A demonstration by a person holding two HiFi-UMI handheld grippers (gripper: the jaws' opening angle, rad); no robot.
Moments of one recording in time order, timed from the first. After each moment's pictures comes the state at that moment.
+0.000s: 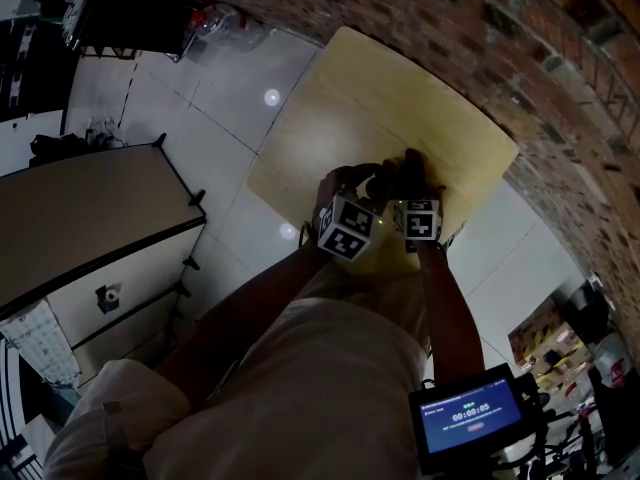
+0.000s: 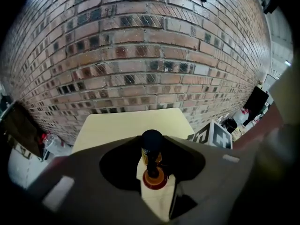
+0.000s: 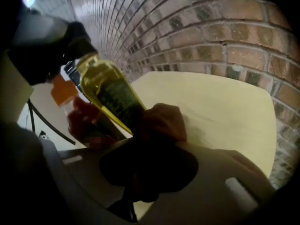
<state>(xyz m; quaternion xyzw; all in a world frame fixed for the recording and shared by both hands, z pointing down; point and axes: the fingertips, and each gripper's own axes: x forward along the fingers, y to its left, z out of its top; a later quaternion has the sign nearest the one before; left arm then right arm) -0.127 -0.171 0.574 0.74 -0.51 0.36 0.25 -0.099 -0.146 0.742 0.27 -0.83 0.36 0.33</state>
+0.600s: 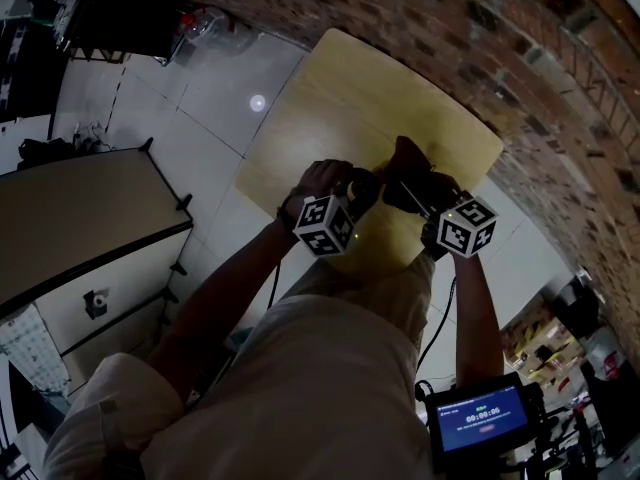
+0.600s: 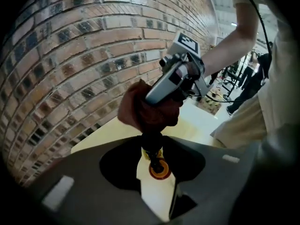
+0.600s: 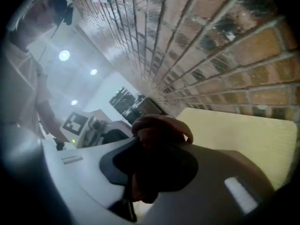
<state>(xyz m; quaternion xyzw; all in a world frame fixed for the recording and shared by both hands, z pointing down) -0.102 -0.134 0.577 0.83 -0.28 0.47 0.10 -0.075 -0.182 0.557 0.08 -0.90 0.41 0.10</state>
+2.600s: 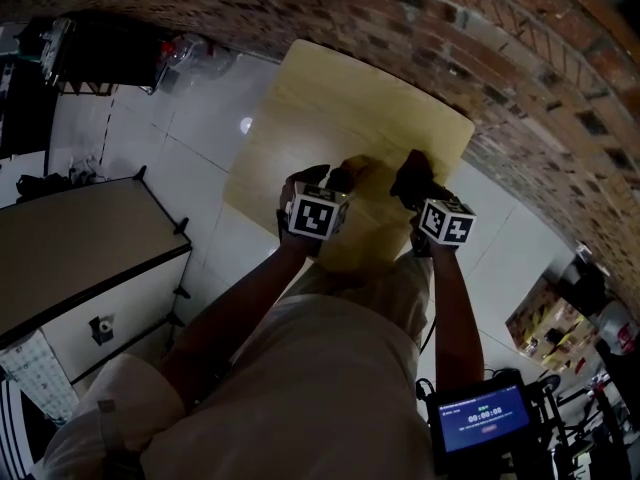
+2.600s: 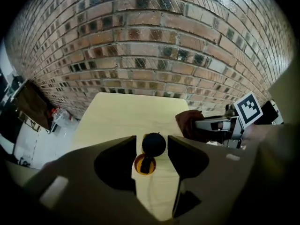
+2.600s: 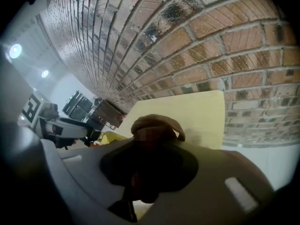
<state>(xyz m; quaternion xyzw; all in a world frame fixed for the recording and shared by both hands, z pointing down) -0.133 -0.141 0.577 0.65 -0.53 0.40 0.37 0.022 -0.178 0.661 0.32 -0.79 0.48 0.18</state>
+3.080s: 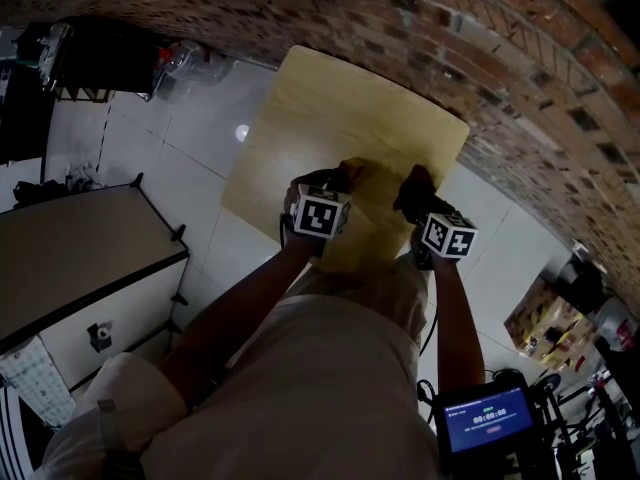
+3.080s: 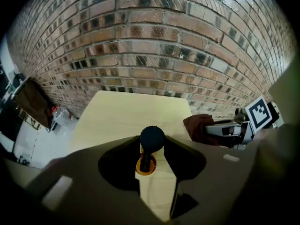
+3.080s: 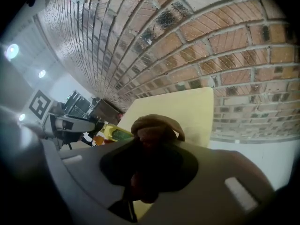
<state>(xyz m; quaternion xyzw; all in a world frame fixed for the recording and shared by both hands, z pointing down) -0.128 -0.142 0.591 0.65 -0.53 0.39 0.37 0.047 -0.155 0.665 0.33 -0.78 0.49 0.19</state>
